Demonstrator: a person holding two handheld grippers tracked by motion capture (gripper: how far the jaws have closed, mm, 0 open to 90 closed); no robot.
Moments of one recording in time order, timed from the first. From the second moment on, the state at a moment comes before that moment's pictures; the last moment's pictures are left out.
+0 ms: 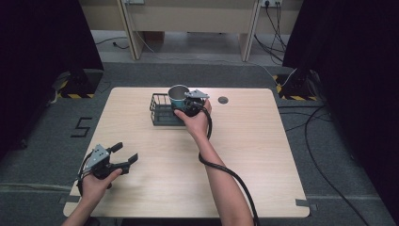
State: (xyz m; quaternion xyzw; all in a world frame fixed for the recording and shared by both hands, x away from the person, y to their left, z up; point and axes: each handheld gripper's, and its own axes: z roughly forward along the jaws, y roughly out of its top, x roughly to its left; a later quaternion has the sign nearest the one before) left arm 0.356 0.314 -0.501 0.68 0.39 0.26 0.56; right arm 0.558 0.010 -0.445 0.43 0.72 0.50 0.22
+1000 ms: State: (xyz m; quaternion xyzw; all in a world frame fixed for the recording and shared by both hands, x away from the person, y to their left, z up) left arm 0.357 0.313 -0.502 0.68 0.39 0.26 0.56; right arm 0.532 -0.011 -0.434 0.41 0.72 0.51 0.22
